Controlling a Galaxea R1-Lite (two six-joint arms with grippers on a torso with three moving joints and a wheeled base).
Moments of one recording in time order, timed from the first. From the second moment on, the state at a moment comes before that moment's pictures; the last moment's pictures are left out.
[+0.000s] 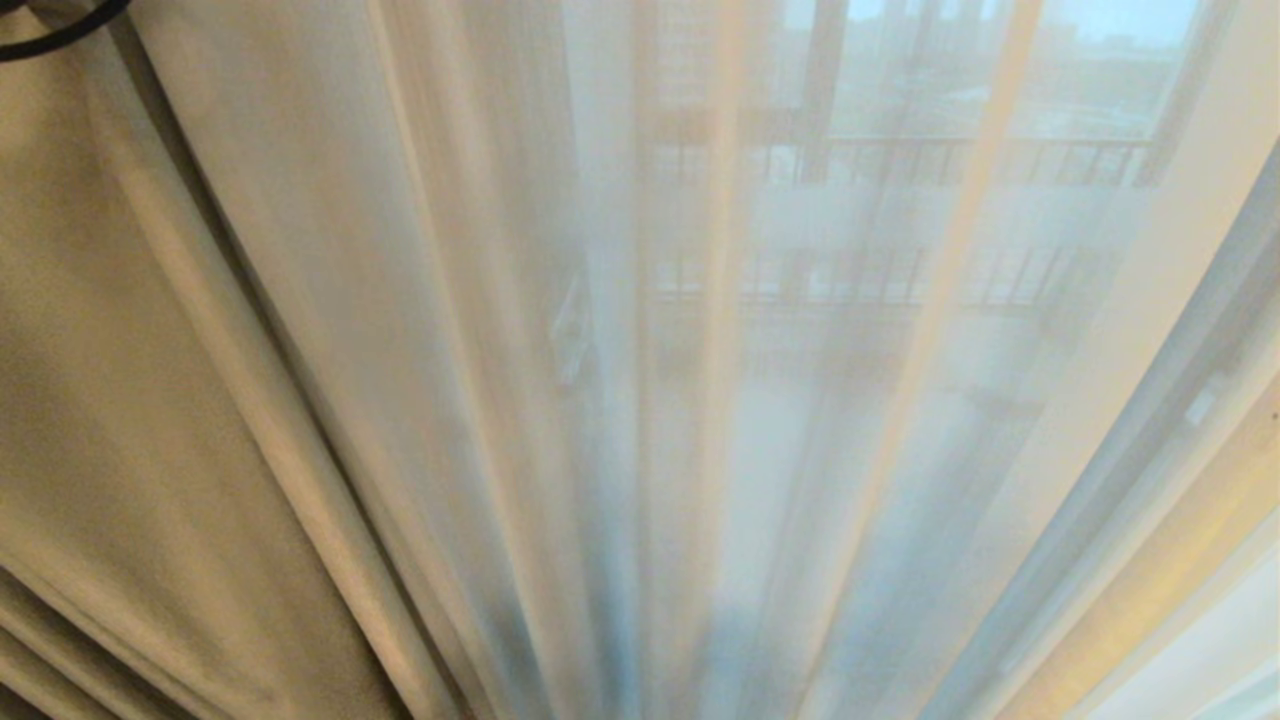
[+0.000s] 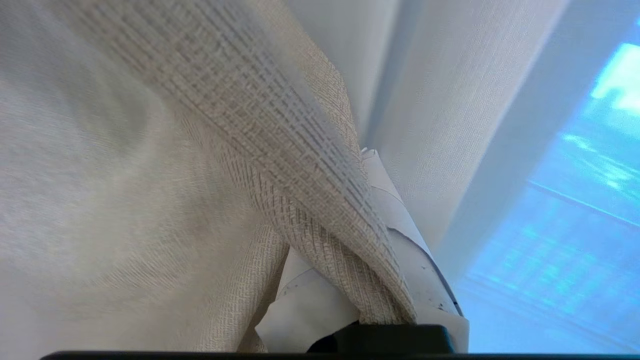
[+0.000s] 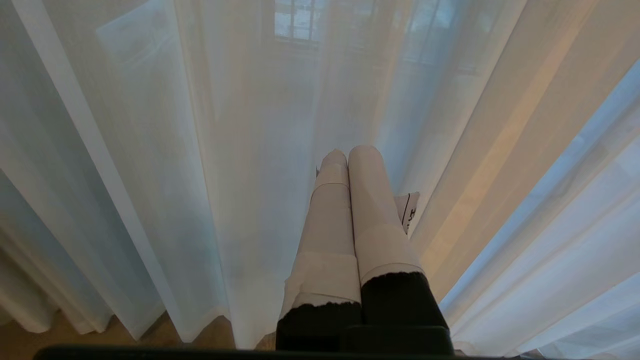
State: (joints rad) left arm 0.01 1.57 -1.68 -0.15 0.24 -0.31; right arm 0.00 0.00 0.00 0.01 0.04 -0.12
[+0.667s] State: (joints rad) left arm -0.23 1.56 -1.68 -0.15 0.34 -0.31; right arm 0.00 0.00 0.00 0.01 0.04 -0.12
